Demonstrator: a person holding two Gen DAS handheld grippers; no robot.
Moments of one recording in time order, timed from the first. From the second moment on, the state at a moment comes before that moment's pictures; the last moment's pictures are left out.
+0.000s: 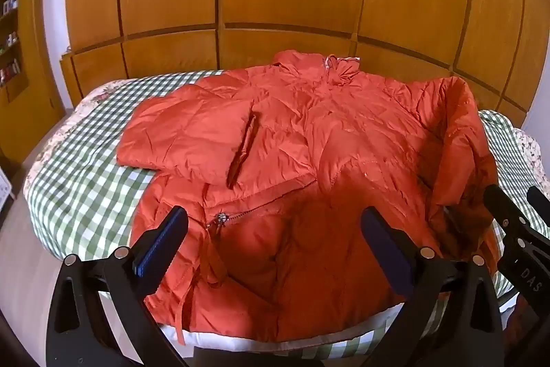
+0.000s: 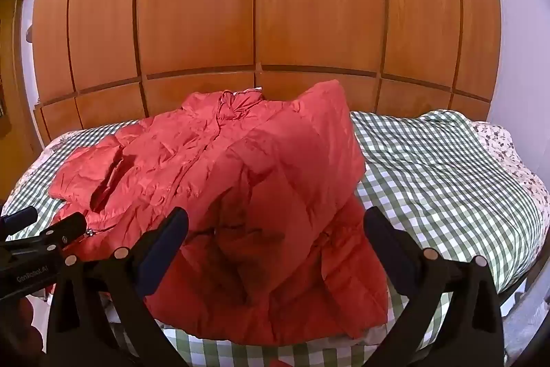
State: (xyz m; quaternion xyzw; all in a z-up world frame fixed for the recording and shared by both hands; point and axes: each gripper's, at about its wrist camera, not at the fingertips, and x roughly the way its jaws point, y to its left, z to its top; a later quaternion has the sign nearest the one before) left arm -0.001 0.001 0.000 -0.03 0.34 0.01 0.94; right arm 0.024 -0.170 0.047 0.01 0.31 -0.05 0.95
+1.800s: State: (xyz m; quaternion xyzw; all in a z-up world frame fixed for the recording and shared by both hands) left arm 0.004 0.004 -0.007 -0.04 0.35 0.01 0.93; right arm 0.027 -0.172 0.038 0.02 0.33 -0.03 0.94
